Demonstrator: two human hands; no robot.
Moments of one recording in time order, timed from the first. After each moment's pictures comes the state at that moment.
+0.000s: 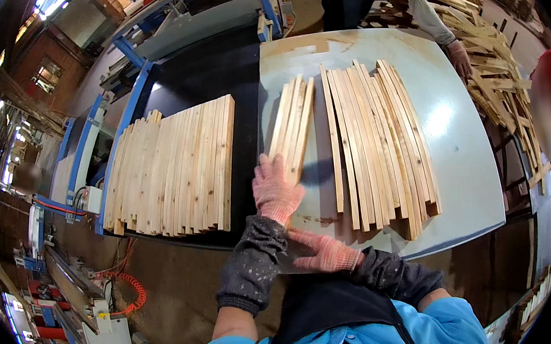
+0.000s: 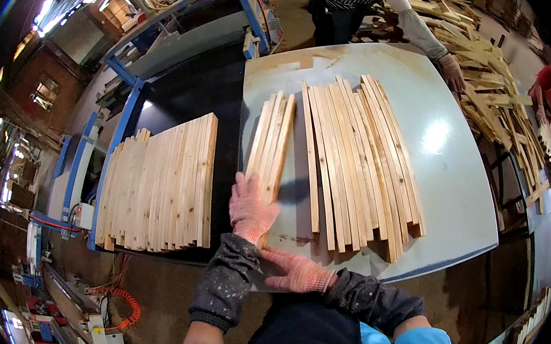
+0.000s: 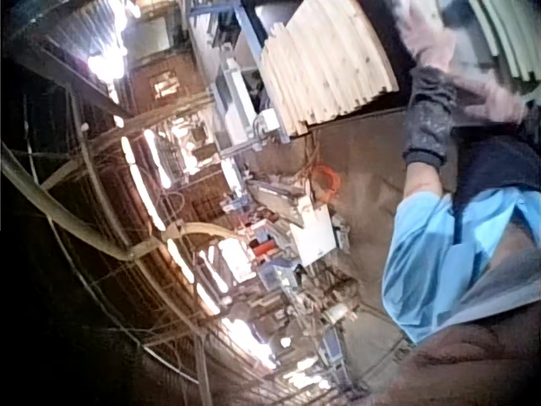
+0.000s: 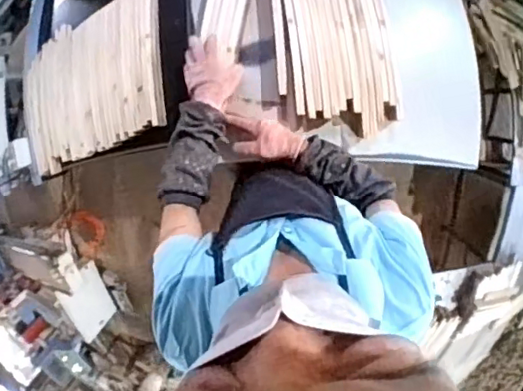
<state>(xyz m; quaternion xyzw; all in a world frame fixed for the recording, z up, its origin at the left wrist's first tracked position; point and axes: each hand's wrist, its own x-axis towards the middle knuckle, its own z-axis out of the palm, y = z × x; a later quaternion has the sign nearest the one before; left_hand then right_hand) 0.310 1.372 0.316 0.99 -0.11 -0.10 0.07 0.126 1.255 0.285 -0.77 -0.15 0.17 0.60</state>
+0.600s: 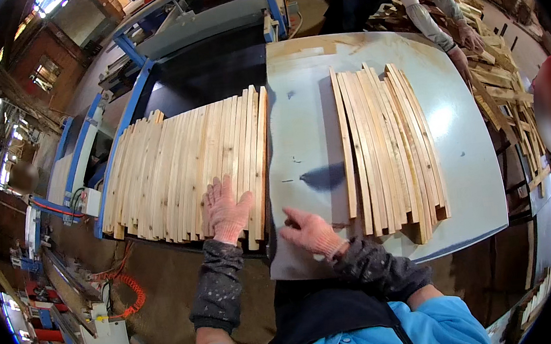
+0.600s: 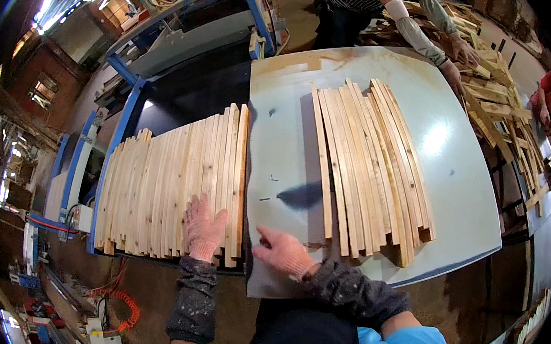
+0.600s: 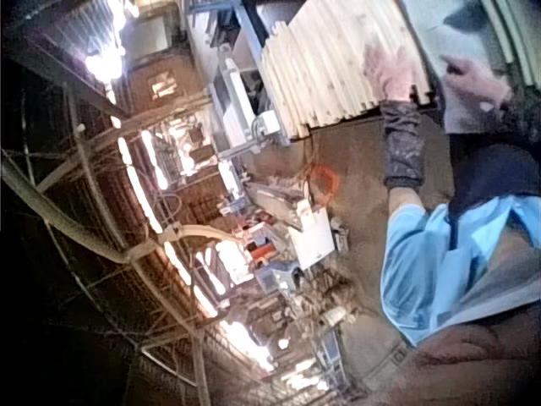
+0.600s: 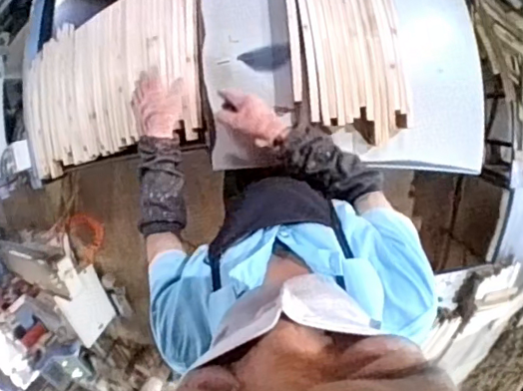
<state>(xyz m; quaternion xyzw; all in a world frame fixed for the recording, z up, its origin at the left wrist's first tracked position) 0.340 1.525 0.309 0.99 -0.07 -0.03 0.14 0.202 1.300 0.288 -0.78 0.05 0.15 0.61</state>
